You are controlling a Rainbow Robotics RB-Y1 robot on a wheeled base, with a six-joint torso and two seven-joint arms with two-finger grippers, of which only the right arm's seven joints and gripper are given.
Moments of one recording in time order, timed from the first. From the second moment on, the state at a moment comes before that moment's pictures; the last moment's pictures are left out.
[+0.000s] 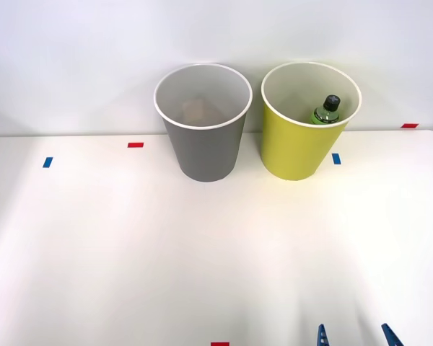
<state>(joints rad) 0.99 -0.10 0.24 -1.76 0.12 -0.83 1.39</state>
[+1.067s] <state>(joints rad) 0.99 -0.10 0.24 -1.76 0.12 -0.83 1.39</state>
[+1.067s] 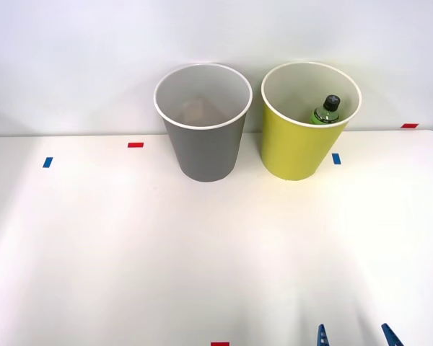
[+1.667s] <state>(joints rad) 0.99 -0.10 0.24 -1.76 0.12 -0.83 1.39</state>
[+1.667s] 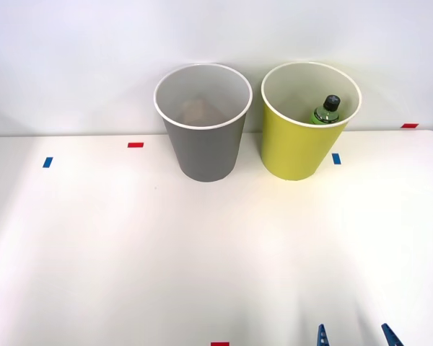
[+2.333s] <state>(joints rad) 0.99 -0.10 0.24 -1.76 0.12 -0.83 1.39</state>
